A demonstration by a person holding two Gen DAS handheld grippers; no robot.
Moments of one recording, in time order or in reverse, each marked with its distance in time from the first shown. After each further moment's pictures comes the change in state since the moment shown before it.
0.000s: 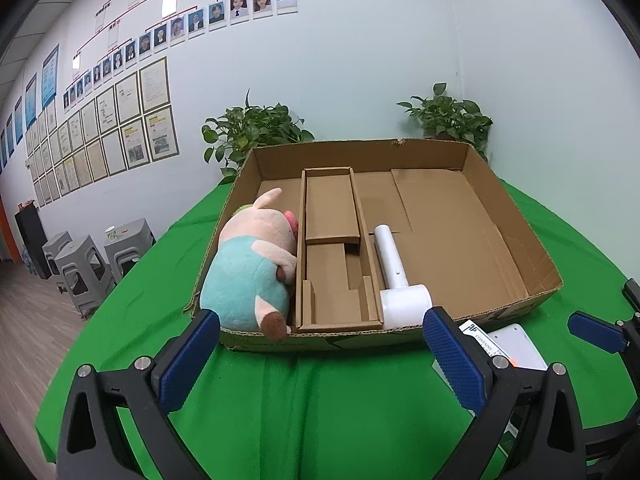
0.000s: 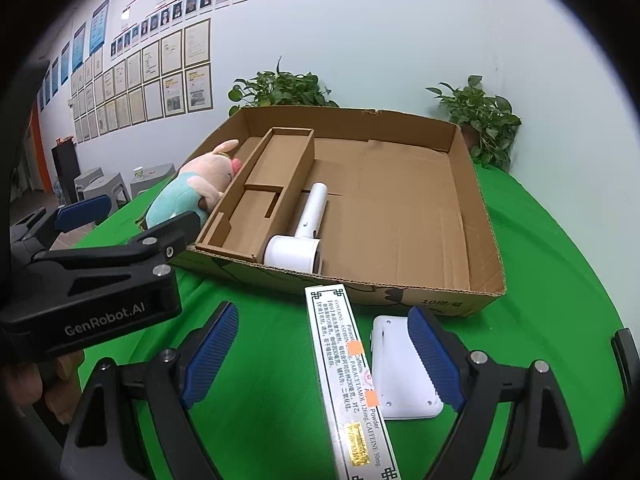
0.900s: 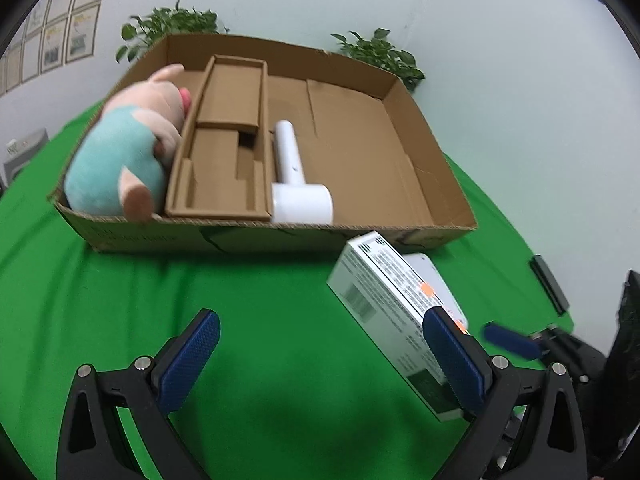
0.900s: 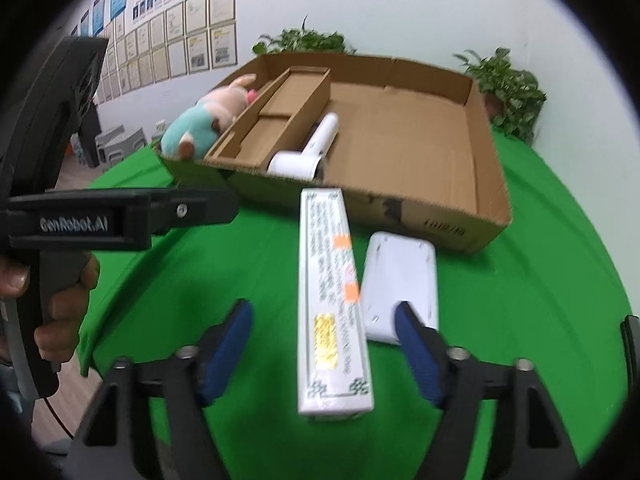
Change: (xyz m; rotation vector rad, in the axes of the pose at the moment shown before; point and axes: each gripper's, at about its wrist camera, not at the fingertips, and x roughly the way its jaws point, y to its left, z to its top) left arm 0.040 -0.012 -0.047 -0.123 0.293 -0.459; right arm 0.003 -0.017 -0.055 -0.087 0.178 0.062
